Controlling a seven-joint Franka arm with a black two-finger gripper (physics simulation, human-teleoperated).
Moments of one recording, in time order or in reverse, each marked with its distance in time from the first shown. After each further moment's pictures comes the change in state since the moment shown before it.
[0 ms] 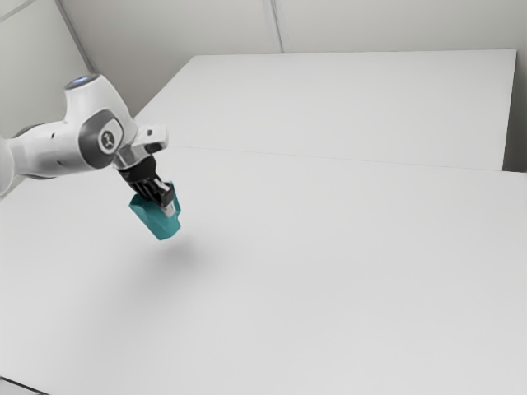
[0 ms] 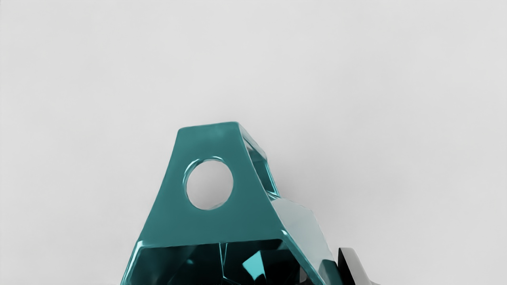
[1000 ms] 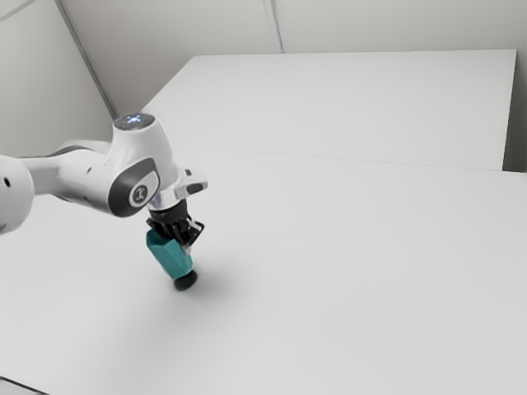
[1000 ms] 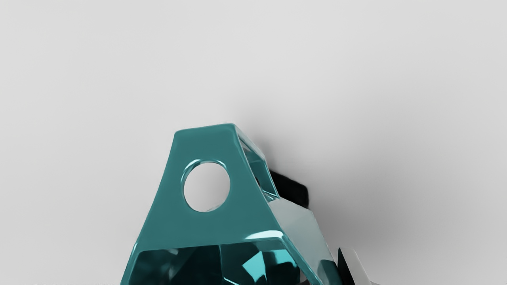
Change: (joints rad) arm 0.013 -0.087 -0.195 -0.224 0.190 0.110 -0.499
